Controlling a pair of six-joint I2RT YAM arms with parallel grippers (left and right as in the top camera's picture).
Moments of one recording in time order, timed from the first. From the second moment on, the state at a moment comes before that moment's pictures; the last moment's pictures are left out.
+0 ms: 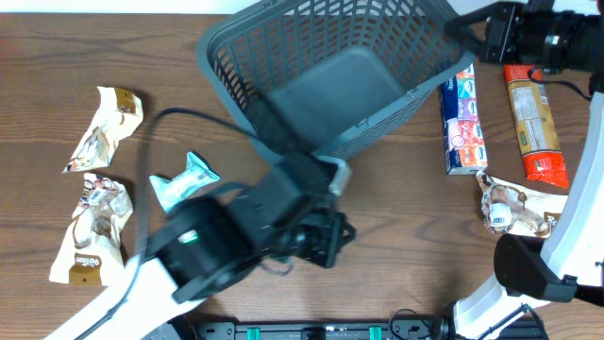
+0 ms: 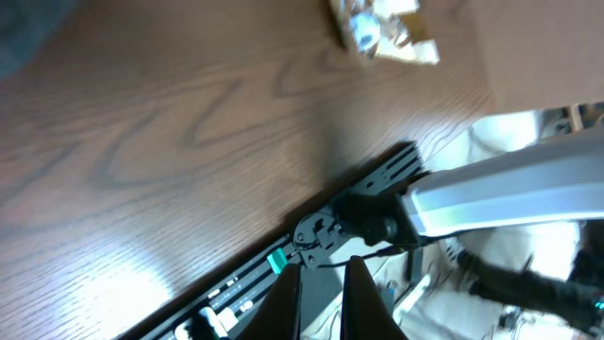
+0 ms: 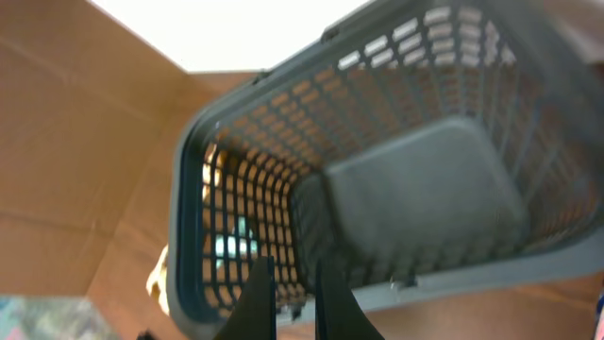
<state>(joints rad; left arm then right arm) -0.96 1.26 1.47 -1.09 0.28 -0.68 -0.10 1.84 2.56 -1.55 -0.74 0.06</state>
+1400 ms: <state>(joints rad) -0.97 1.42 1.47 -1.03 0.16 -0.41 -0.07 2.00 2.41 -1.61 -0.47 -0.27</state>
